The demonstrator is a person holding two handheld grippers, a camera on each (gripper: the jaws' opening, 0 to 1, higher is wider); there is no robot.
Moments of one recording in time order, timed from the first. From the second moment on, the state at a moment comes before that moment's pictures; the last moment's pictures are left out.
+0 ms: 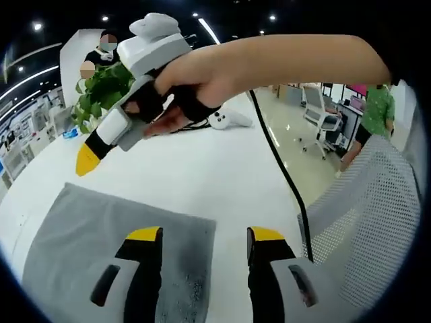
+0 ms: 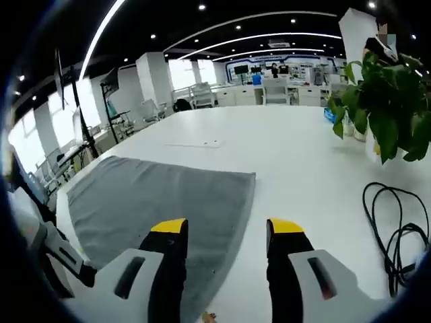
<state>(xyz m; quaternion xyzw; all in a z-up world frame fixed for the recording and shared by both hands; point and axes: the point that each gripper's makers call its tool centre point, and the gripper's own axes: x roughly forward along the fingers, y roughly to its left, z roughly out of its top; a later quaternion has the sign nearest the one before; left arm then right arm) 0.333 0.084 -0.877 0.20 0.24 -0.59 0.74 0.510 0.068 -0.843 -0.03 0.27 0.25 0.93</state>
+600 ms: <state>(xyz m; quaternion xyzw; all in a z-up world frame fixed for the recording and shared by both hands) 0.330 0.062 -0.905 0.18 0.26 -0.62 0.72 0.554 0.089 -0.857 0.02 0.27 0.25 0.93</state>
